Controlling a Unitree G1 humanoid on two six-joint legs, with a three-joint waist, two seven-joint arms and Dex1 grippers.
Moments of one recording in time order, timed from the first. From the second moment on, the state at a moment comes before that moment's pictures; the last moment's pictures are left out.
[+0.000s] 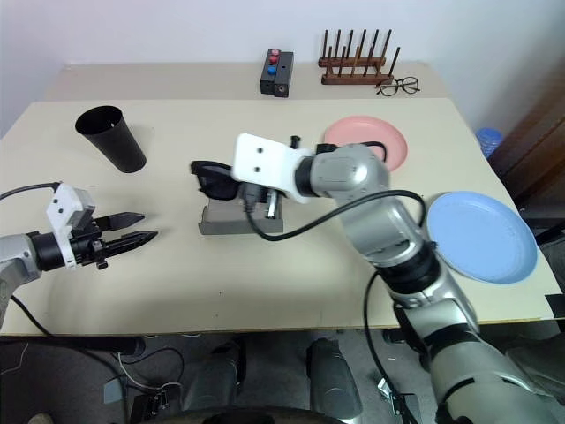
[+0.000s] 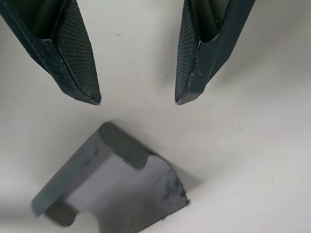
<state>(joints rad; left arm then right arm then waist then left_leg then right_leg) -0.02 0.88 0.35 -0.19 -0.50 0.50 -1.05 -0.89 -0.32 0.41 -0.29 -0.21 0.78 0.96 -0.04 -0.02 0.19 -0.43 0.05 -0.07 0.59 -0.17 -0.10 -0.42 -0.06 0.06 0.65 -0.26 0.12</state>
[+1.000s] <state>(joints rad) 0.05 0.88 0.38 -0.28 -0.55 0.54 -1.03 -0.83 -0.34 0.57 -0.11 -0.28 0.71 0.84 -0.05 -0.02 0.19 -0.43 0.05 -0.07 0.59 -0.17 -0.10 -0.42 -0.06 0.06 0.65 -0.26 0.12</state>
